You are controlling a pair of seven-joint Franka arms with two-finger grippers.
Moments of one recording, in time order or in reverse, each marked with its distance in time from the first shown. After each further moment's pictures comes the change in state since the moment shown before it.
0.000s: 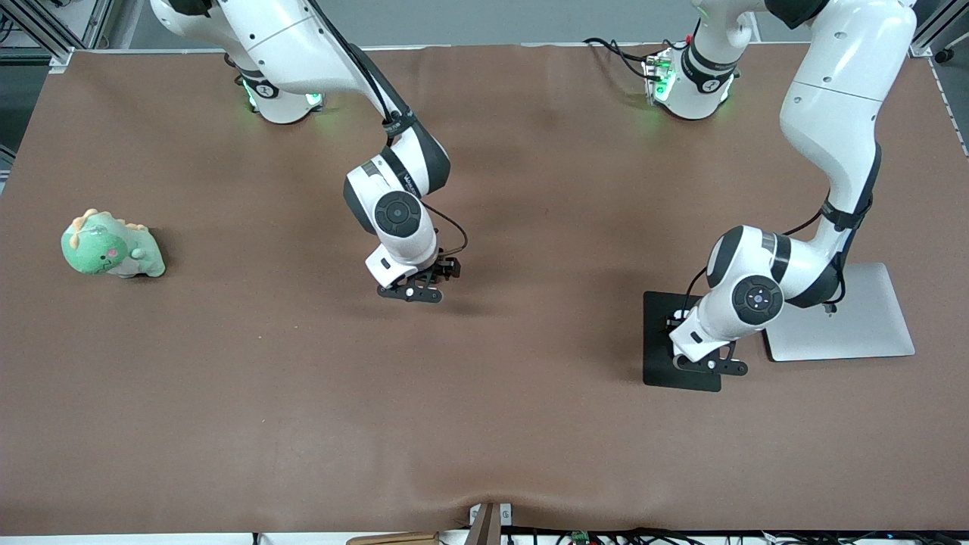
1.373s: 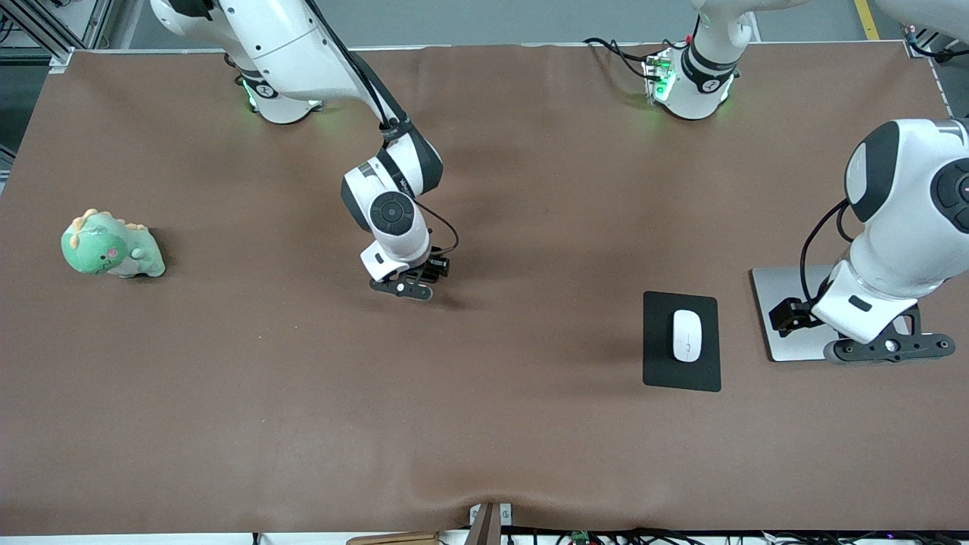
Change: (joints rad) left arm 0.060 -0.334 0.004 0.239 0.000 -0.369 0.000; right arm 0.000 0.003 0.000 -0.070 0.001 0.058 0.075
